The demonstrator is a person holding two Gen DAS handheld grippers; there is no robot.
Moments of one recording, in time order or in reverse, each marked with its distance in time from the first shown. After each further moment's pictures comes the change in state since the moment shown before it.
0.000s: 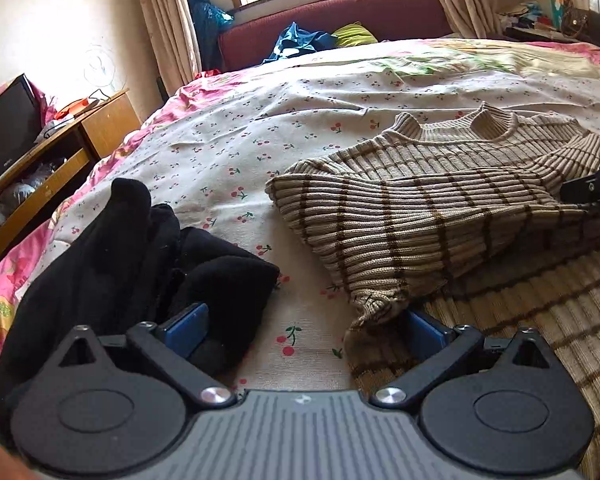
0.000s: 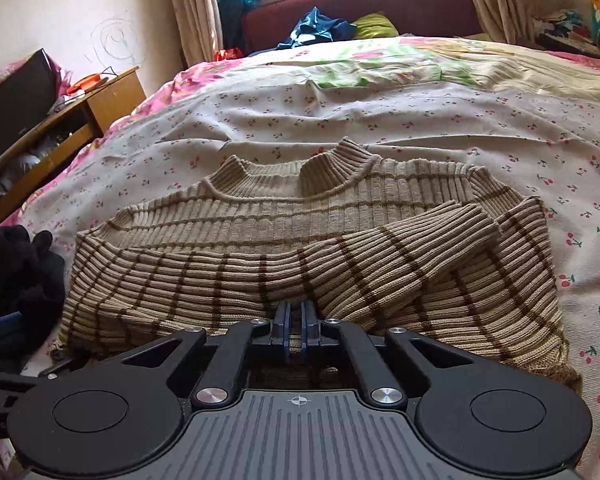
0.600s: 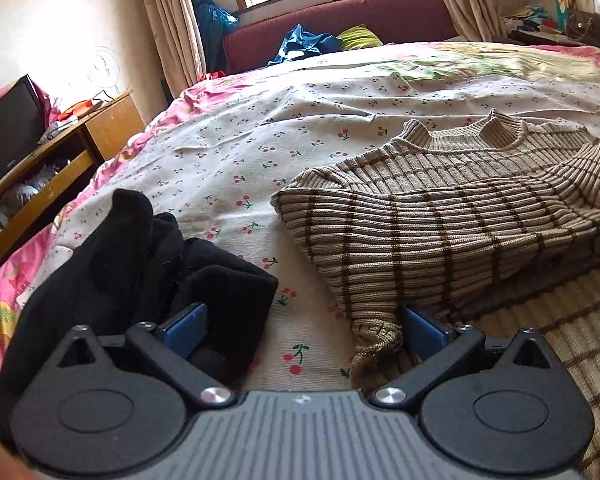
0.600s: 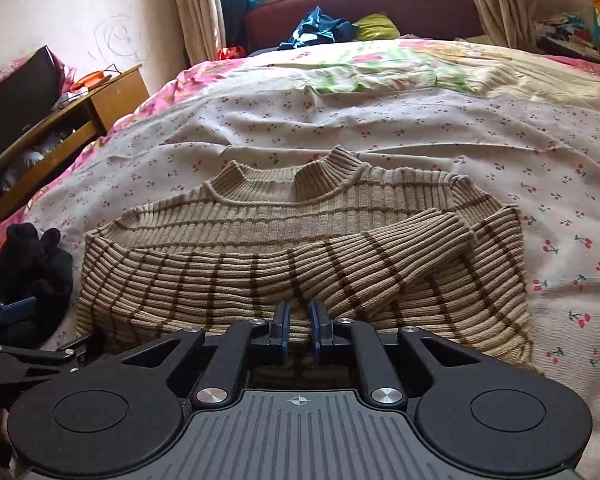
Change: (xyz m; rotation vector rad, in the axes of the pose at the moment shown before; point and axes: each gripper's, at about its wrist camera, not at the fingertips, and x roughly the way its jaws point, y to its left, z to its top) left arm 0.007 0.002 0.005 -0.008 -0.006 0.024; right arm -0.025 -0.005 0.003 -0.017 0.005 0.012
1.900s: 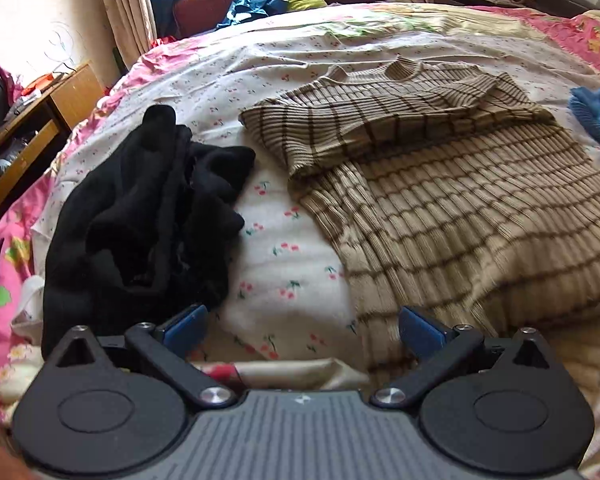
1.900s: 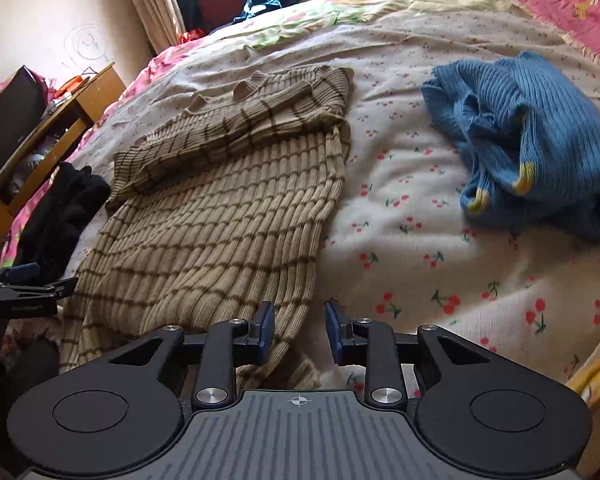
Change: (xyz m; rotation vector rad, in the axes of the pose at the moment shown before) left arm -0.132 0.019 -0.069 0.062 0.167 -0.187; right arm -0.177 -0.060 -0.138 0.186 0.133 0.000
